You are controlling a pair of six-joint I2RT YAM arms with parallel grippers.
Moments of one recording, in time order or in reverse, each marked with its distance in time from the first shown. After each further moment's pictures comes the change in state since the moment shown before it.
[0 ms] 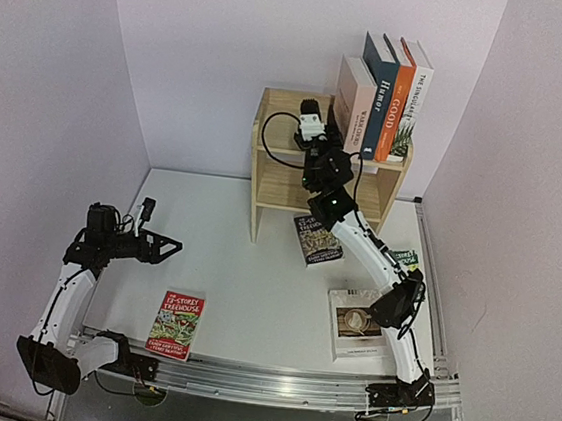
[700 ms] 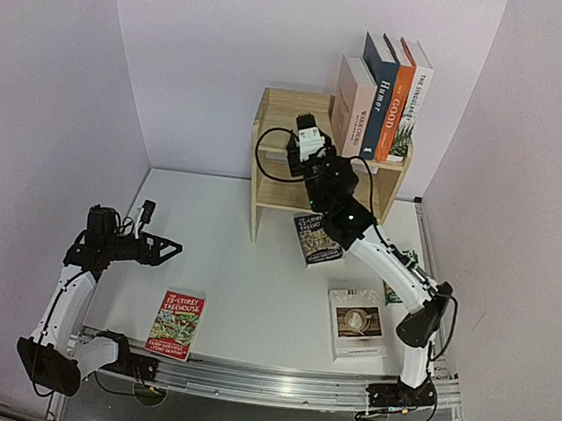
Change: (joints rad) left arm 0.000 -0.013 -0.023 0.000 0.002 -0.019; right arm 0.077 -0.269 -0.317 -0.293 -0.125 0.346
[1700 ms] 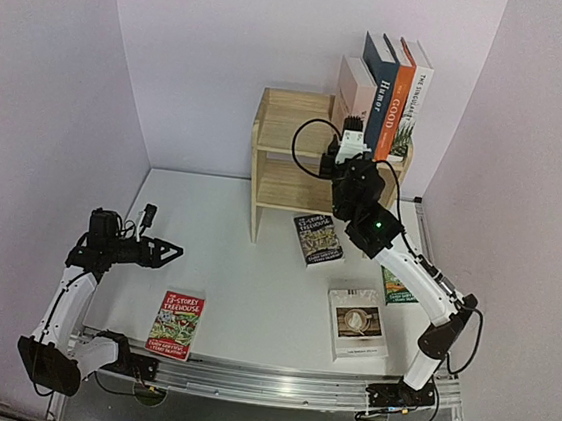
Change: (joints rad) left arm 0.000 0.000 -0.038 0.010 0.017 -0.025; right arm -0.011 -0.254 -0.198 -0.150 0.211 0.297
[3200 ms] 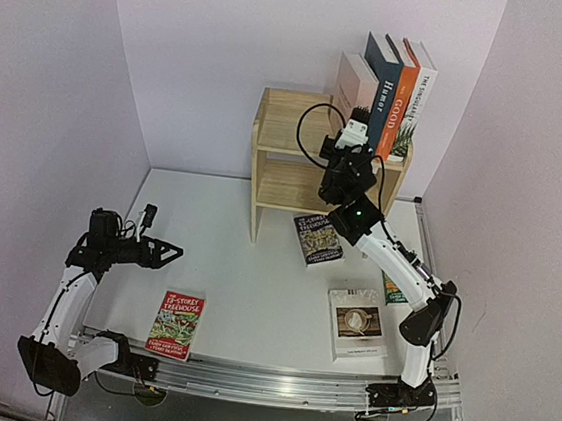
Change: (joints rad) left arm 0.000 0.000 0.000 -0.002 0.000 0.025; right arm -0.032 0.193 0.157 0.336 0.215 -0.147
